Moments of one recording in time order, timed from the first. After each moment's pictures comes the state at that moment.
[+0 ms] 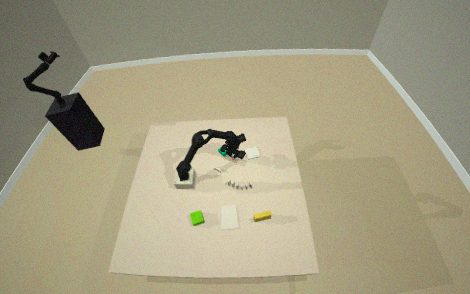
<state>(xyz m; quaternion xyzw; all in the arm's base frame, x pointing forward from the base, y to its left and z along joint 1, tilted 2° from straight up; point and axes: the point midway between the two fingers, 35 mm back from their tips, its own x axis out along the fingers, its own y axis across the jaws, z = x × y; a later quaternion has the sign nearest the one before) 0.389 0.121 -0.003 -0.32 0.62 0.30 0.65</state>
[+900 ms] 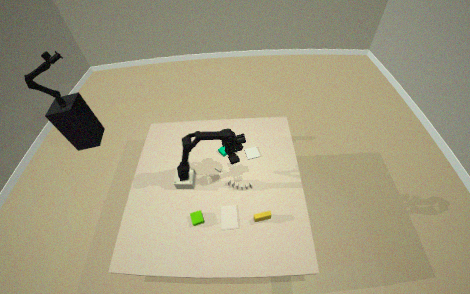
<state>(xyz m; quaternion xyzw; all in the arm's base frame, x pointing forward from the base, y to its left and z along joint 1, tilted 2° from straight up) 0.355 0.022 0.132 -0.07 0.69 0.05 0.72</state>
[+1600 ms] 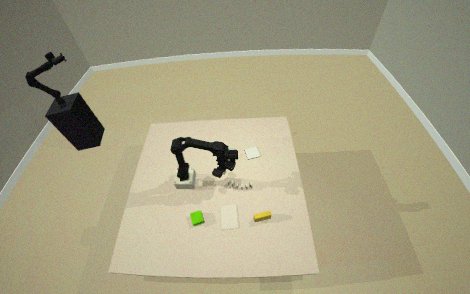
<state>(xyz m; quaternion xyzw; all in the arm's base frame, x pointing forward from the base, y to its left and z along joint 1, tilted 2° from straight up) 0.290 -0.063 0.122 0.23 0.64 -0.24 0.69</state>
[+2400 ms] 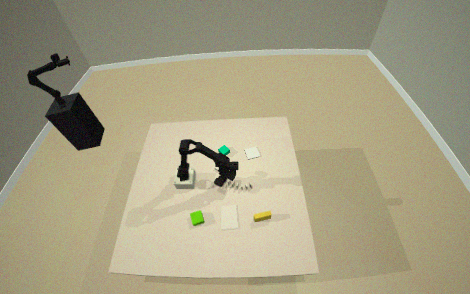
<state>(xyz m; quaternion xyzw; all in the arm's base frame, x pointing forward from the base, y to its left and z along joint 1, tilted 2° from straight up) 0.292 -0.066 0.003 0.24 0.64 -0.25 0.68</state>
